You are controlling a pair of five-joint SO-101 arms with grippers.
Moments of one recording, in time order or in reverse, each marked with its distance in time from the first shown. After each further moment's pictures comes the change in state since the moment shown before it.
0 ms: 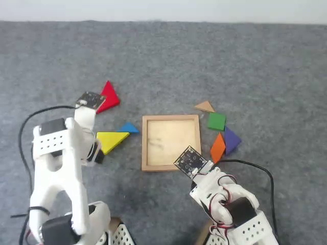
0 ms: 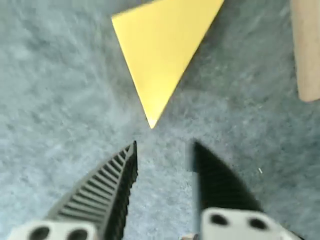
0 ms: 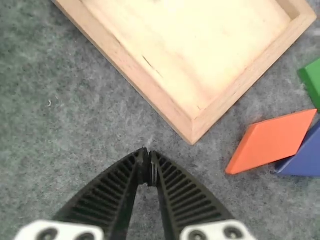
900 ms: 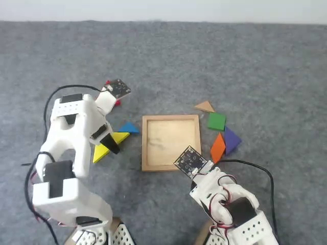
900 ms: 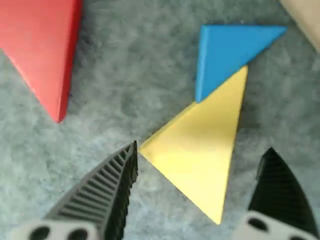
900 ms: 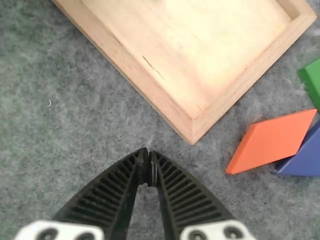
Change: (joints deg) left arm 6.2 31.6 -19.6 -14.4 -21.0; right arm 0.0 0.0 0.0 -0.1 0.0
